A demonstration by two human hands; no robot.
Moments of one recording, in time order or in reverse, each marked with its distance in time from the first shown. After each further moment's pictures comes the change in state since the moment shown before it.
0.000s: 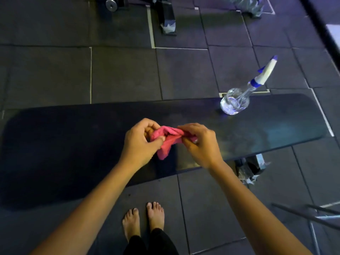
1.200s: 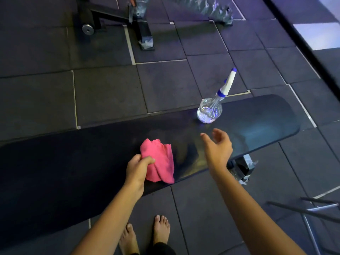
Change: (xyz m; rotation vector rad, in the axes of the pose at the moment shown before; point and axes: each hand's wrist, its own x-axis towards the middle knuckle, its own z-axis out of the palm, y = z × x) left_hand -0.003 -0.001 0.068 -0.460 0.007 -0.664; right_hand -0.001 0.061 -0.052 0.342 0.644 0.807
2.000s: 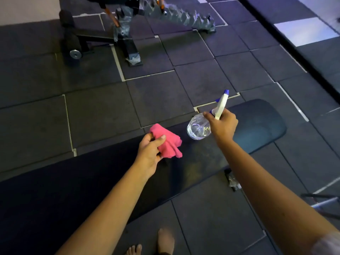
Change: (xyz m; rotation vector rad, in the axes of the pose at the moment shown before) left_hand 0.012 0.097 0.090 -0.189 -0.304 0.039; right_hand 0.113 -0.069 -0.021 -0.087 0.026 -0.200
